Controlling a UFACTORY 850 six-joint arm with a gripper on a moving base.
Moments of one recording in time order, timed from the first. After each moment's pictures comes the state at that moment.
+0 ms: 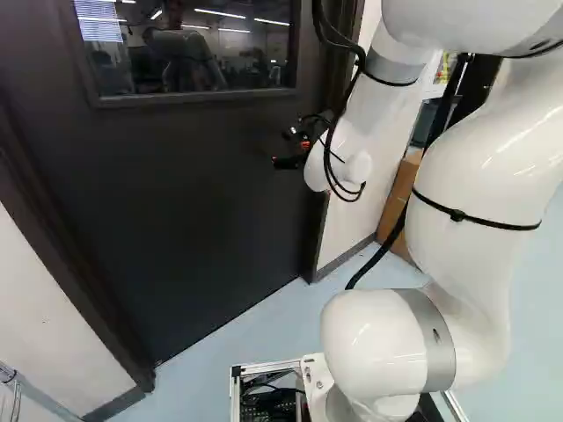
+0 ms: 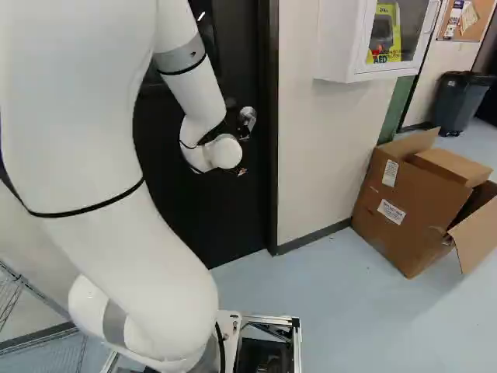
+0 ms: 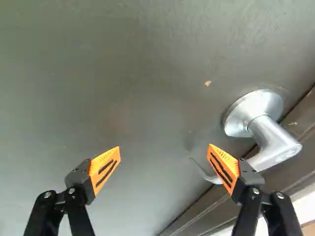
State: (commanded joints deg) arm -6.8 -7.9 -35.8 -31.1 50.0 0.0
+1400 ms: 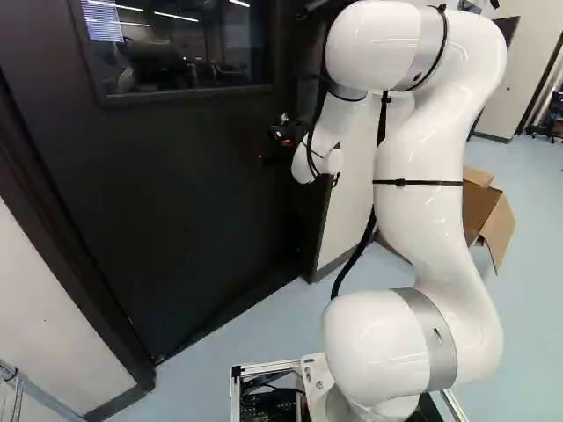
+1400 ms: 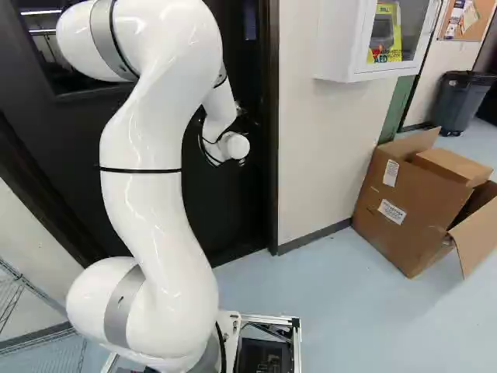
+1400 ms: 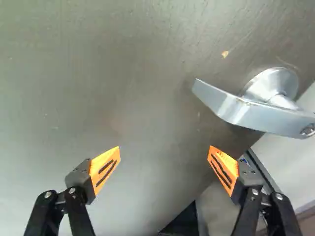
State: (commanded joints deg) arm -3.1 -28.9 -57.6 -37.7 53.5 0.0
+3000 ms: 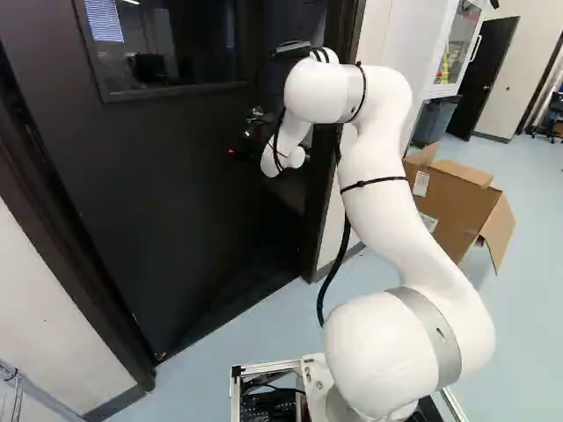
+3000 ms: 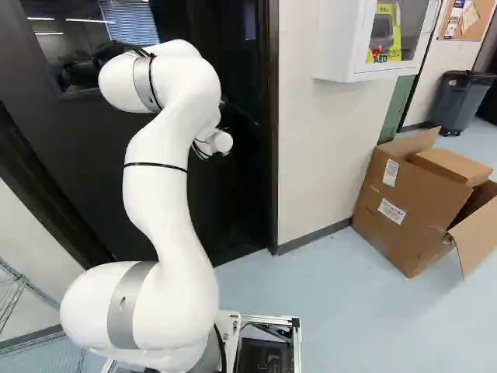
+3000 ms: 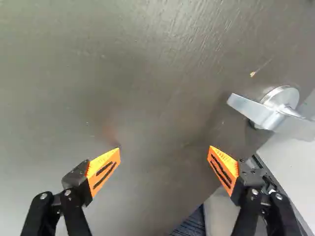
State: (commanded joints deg) arm 6.4 -43.9 -78.3 -37.7 53.5 0.0
